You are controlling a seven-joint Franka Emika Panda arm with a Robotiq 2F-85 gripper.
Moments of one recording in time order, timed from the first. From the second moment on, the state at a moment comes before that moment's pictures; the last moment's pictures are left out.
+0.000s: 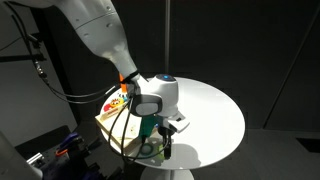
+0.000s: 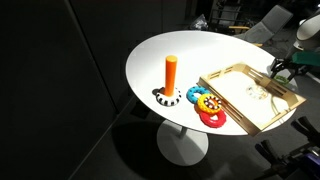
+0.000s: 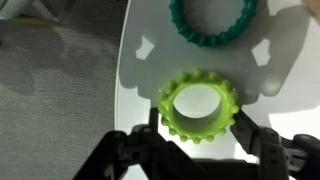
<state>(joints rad) -0.18 0.53 -0.23 -2.27 0.17 2.78 0.26</state>
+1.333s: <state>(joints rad) -0.13 0.32 -0.05 -2.34 0.25 2.72 0.25</state>
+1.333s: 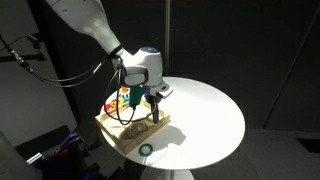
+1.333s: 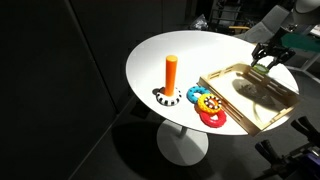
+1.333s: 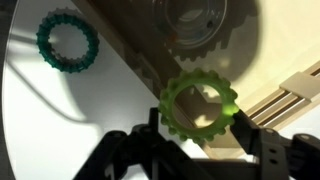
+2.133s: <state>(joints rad) -0.10 0.29 -0.07 -2.36 0.24 2.56 0.21</state>
